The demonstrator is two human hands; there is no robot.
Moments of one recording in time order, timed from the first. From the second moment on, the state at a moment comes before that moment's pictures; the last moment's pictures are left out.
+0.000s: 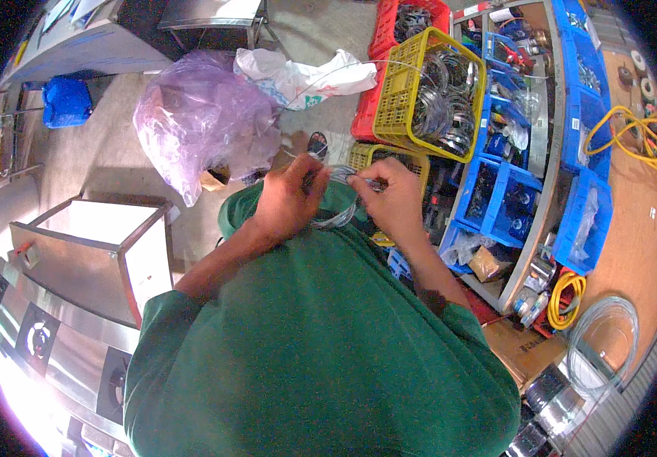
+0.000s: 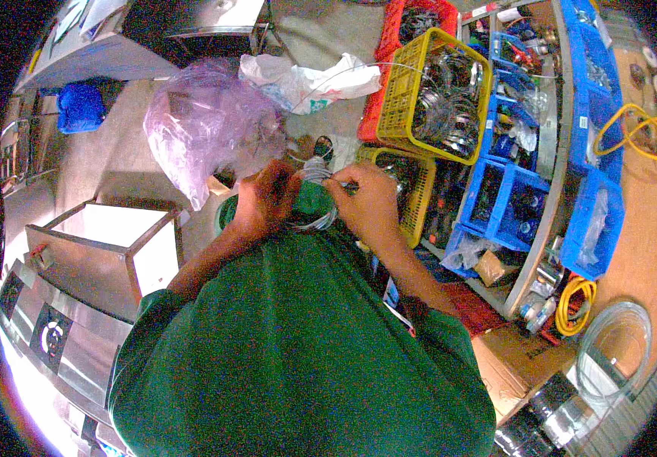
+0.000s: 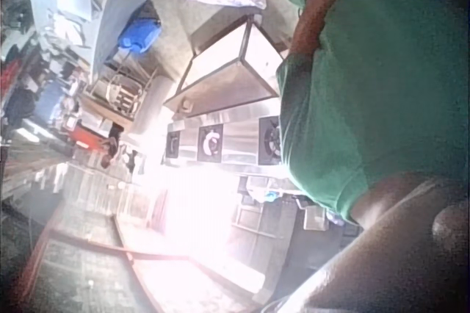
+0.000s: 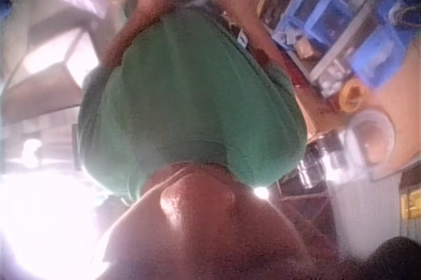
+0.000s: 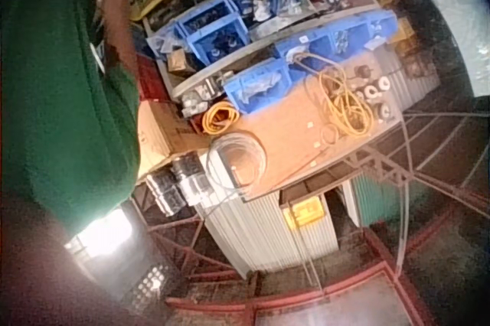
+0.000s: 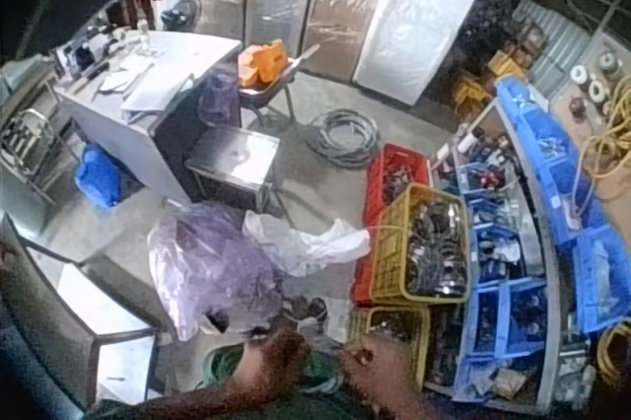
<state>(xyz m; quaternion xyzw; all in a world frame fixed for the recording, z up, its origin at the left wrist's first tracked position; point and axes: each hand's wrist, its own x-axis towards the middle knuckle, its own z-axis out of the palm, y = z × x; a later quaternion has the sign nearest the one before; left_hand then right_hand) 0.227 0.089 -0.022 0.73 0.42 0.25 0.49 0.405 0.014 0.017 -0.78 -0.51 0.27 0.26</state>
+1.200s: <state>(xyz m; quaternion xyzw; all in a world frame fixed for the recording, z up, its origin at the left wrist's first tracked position) 0.239 0.115 -0.024 0.75 0.31 0.31 0.49 0.419 0.004 -0.047 -0.48 -0.18 0.68 0.52</state>
